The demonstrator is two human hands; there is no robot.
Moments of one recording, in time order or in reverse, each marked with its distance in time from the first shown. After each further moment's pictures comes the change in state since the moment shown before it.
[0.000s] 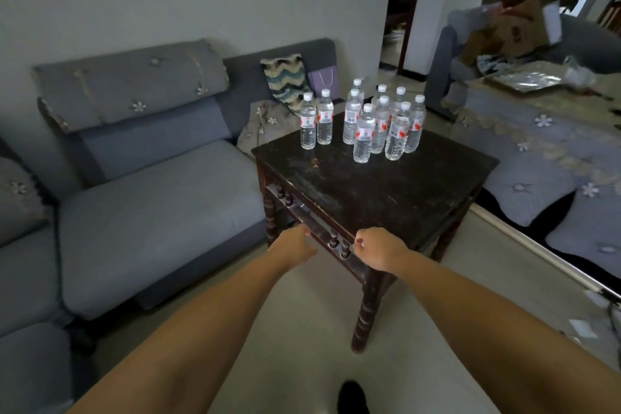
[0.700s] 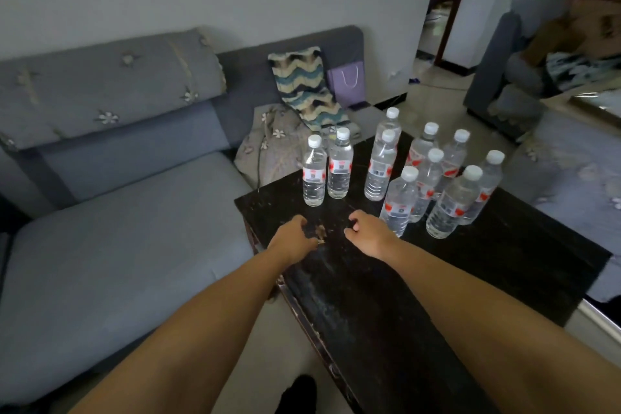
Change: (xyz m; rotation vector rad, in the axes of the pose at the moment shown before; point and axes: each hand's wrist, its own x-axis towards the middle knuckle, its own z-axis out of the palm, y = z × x) left_hand 0.372 0.020 -0.095 -0.251 0.073 -0.151; right_hand 0.393 0.012 -0.113 0.263 -0.040 -0.044
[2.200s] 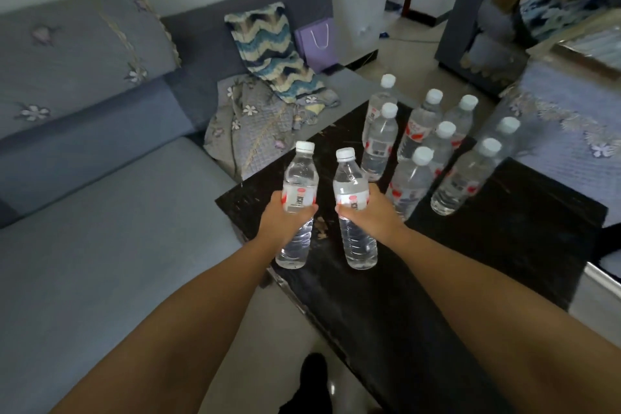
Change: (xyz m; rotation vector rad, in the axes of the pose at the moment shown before) left_hand 0.081 -0.023 -0.016 -0.384 0.055 0.006; right_hand 0.060 0.005 0.023 0.474 0.209 0.172
